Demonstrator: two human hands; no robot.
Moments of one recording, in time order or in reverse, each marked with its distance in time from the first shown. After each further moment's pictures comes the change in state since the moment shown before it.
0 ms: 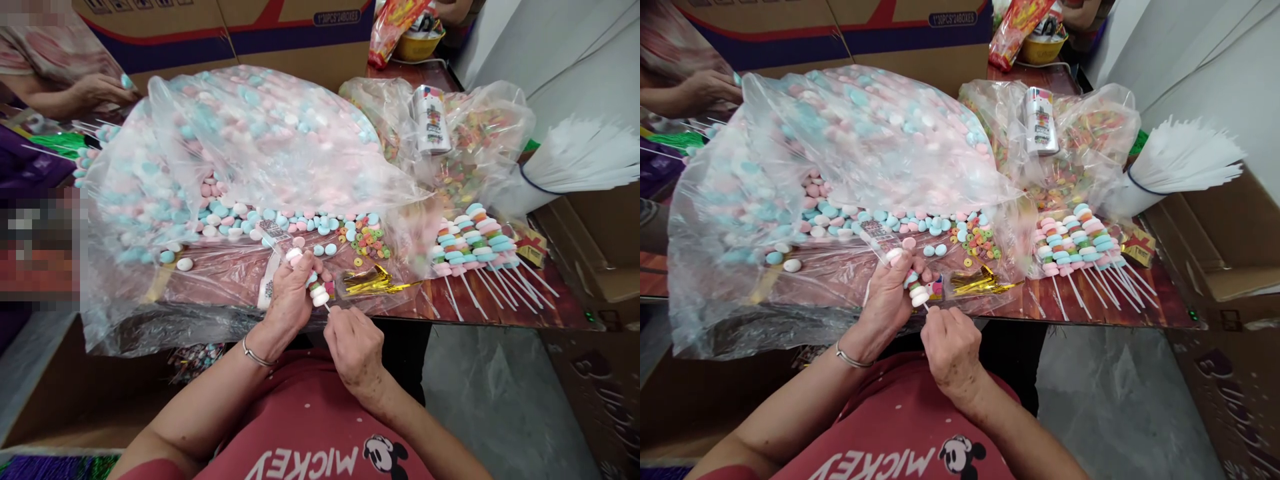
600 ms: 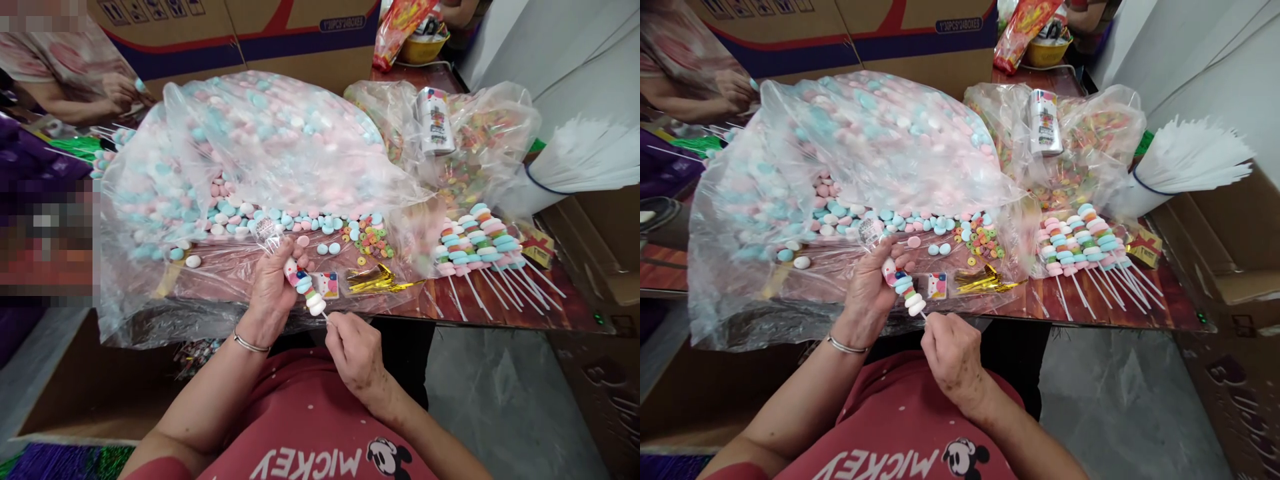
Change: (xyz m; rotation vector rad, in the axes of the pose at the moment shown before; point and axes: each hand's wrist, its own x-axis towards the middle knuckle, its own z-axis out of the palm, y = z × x) left_hand 0.016 0.027 -0.015 -0.193 0.017 -0.019; right_hand -0.008 -0.001 -0.006 0.280 -0.131 0.082
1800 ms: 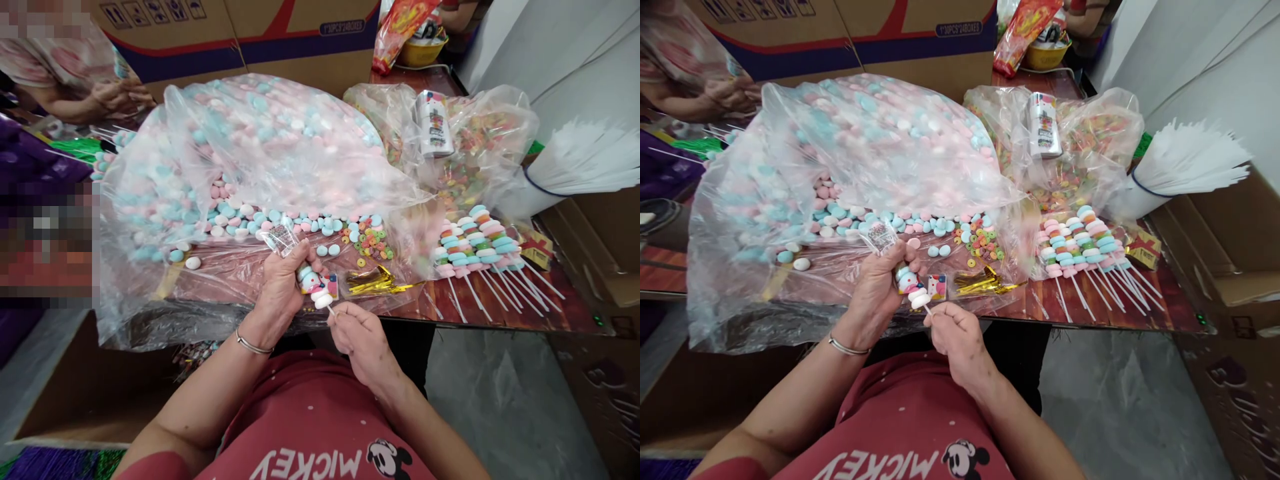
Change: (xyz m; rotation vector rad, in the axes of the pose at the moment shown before) left_hand -0.006 -0.006 0.017 0.181 0.034 0.059; right_hand 0.015 0.003 -0.003 1.219 -0.147 0.879
